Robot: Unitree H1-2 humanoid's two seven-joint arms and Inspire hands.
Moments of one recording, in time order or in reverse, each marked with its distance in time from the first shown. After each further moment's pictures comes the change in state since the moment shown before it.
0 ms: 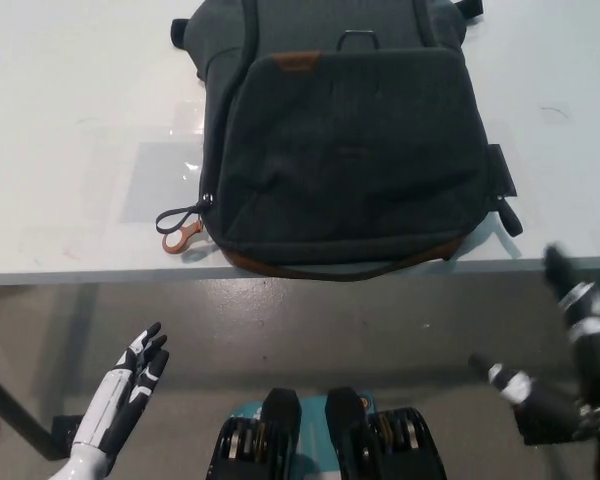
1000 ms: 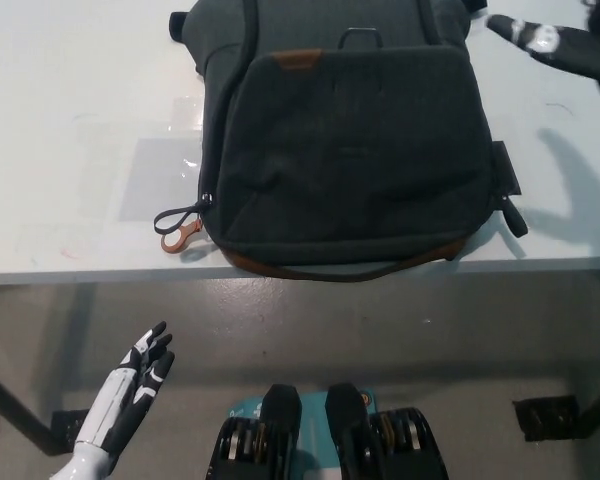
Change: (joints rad) left_arm -0.011 0.004 -0.004 0.001 0.000 -0.013 -0.016; right_arm -0.806 -0.076 -0.081 0.422 0.294 0.469 0.123
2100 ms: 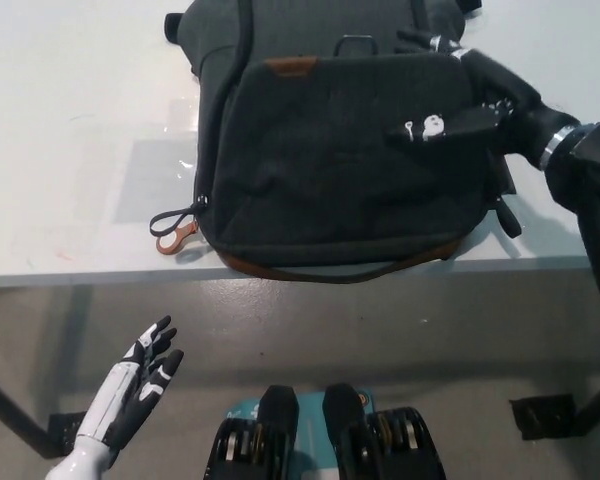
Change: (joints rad) left_arm -0.015 0.013 -0.003 0.001 0.000 -0.011 -0.025; right_arm -0.078 -0.055 0.229 0.385 0.000 0.083 0.310
